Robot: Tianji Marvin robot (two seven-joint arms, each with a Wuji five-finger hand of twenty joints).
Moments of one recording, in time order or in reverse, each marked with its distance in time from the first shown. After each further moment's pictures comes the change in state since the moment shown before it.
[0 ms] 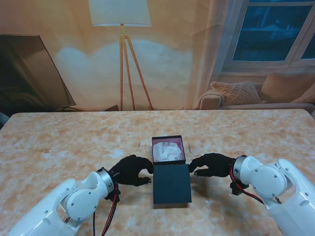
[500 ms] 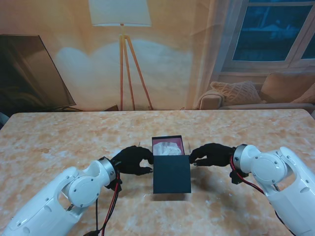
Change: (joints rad) left arm -0.093 0.002 0.028 0.000 -0.060 0.068 -0.049; right arm 0.099 0.004 -0.022 0.027 0.054 0.040 0.043; left_hand 0.000 0.000 0.000 0.000 0.013 0.033 0.002 0.000 0.001 0.015 0.000 0.007 0.000 0.002 0.000 0.001 0.000 0.000 0.000 0.000; right_hand 0.000 0.000 -0.009 0.000 0.027 0.005 0.014 0.000 0.021 0.007 0.002 0.003 0.010 0.000 0.001 0.011 0.010 0.000 0.002 0.000
